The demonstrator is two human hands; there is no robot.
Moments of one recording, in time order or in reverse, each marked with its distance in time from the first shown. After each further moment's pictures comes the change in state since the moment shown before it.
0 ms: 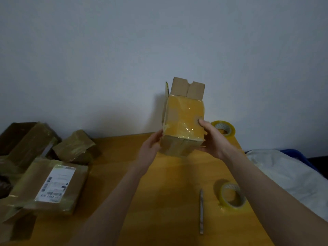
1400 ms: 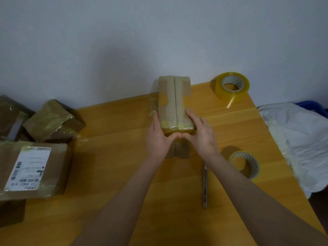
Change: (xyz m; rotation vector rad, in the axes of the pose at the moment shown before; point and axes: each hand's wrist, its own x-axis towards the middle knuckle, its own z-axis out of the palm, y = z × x) left_hand 0.020 -0.103 0.070 0.615 0.122 -0.102; right_hand 0.052 0.152 -0.007 -1.012 0.361 -0.314
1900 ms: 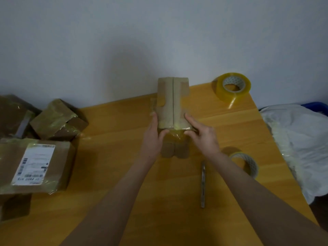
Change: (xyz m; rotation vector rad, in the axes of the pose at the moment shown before) left_hand 0.003 -0.012 -0.010 -0.005 -0.004 0.118; right_hand 0.001 0.013 -0.011 0.313 -0.066 -0.080
